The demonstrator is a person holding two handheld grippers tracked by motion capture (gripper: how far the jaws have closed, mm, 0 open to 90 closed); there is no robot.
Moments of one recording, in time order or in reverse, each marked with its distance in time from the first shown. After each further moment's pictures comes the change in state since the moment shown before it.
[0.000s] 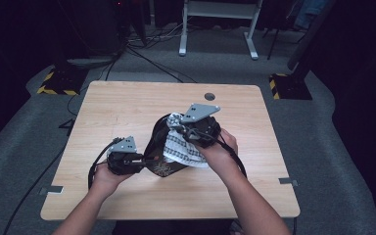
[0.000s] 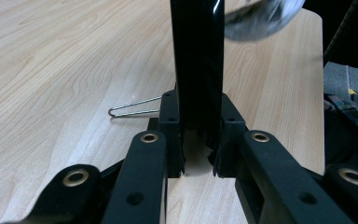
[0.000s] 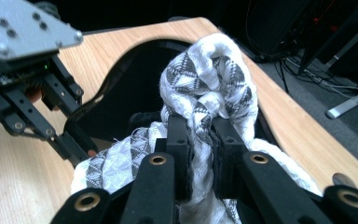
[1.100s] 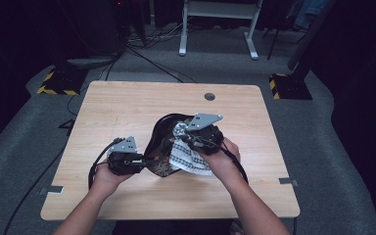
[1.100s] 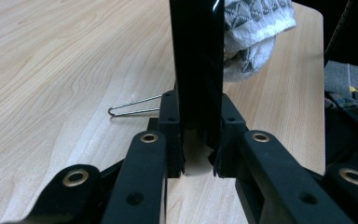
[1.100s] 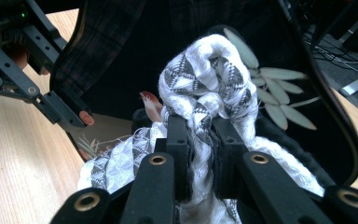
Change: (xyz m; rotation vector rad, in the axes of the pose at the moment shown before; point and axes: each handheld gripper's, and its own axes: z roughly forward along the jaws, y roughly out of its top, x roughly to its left) left arm -0.001 0.001 0.001 0.008 -0.001 0.008; right arm -0.002 -0.032 0.011 0.047 0.014 0.045
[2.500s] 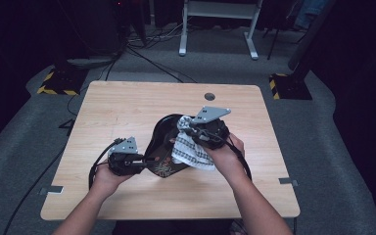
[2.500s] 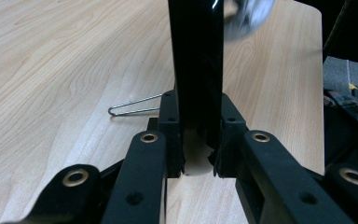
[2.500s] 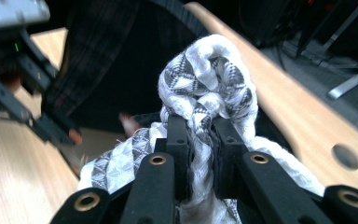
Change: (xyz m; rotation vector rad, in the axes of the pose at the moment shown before) left arm -0.001 0.000 0.001 0.002 -0.003 0.007; right arm -0.011 0.004 -0.012 -0.026 -0.024 0.038
